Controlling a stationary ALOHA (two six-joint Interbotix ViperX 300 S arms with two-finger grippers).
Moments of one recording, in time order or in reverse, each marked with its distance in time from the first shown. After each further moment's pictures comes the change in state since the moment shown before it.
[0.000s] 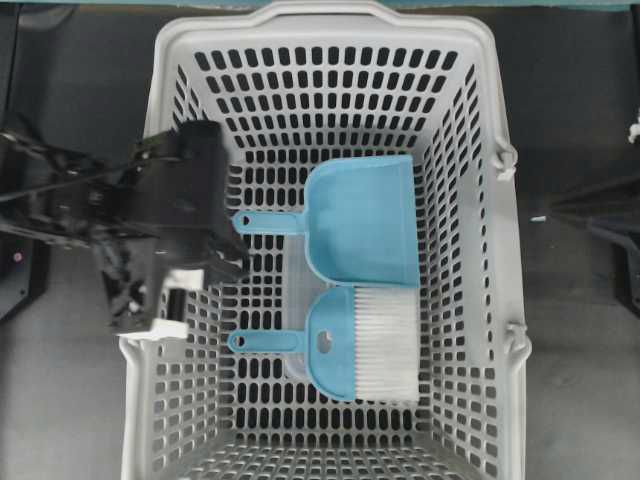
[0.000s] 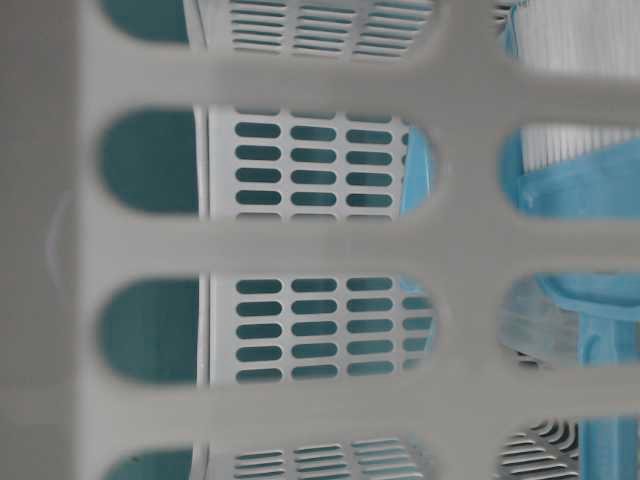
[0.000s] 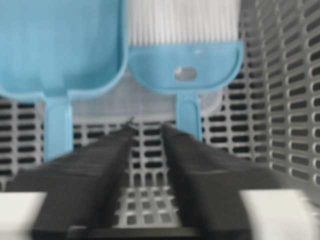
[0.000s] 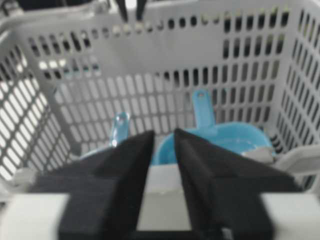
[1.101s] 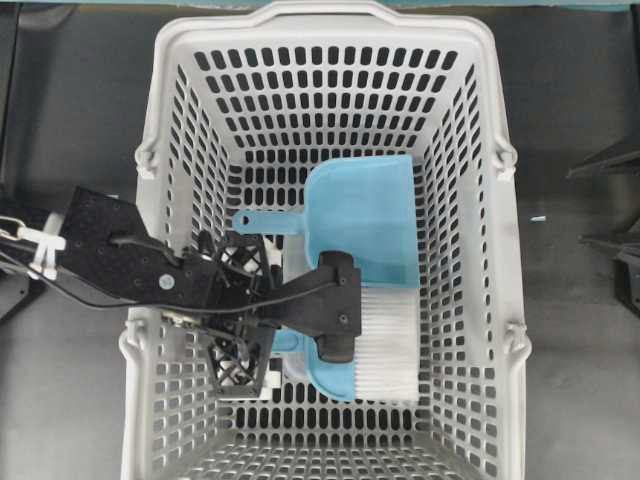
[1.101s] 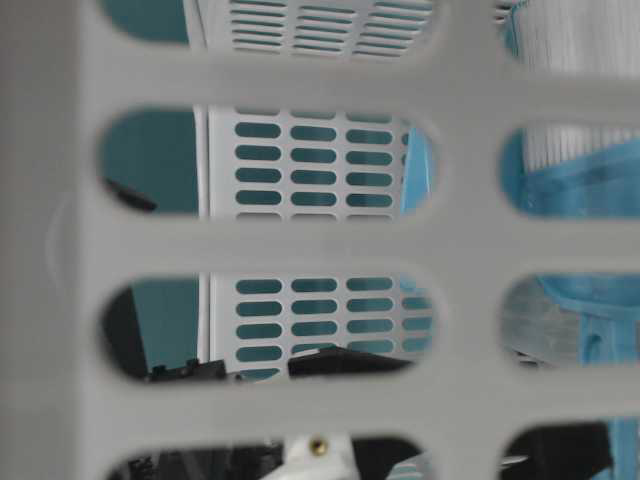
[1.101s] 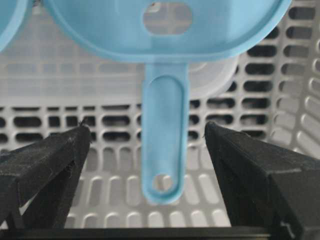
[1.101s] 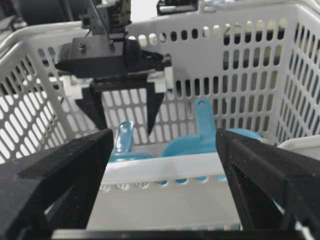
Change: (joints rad) left arm -0.094 0.394 -0.052 0.000 0.054 -0.115; right arm 0.002 -0.110 0.049 0.002 0.000 0.002
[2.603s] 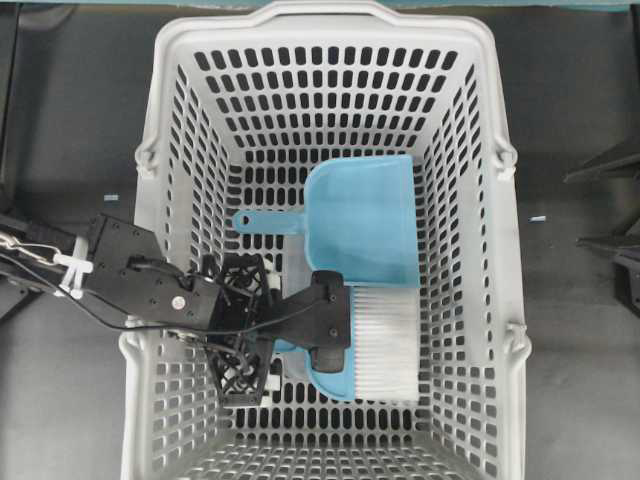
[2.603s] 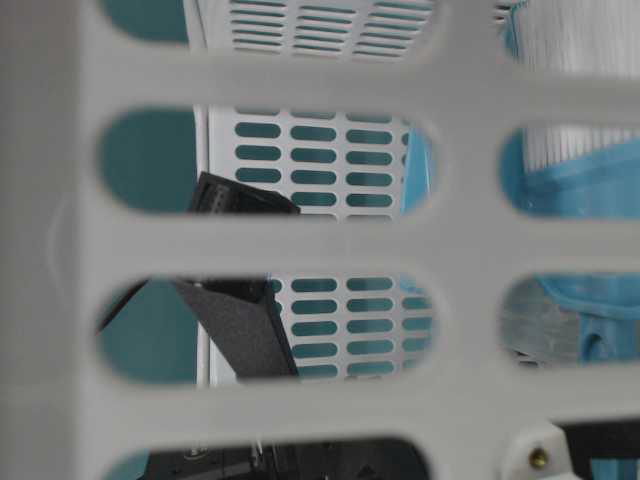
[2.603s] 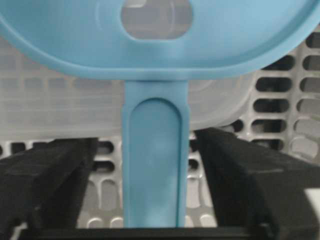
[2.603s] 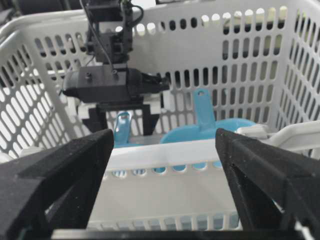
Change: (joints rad) left arm -0.014 0.058 0.117 0.000 -0.201 -0.021; right arm 0.000 -0.005 0.026 0.000 -0.009 0.000
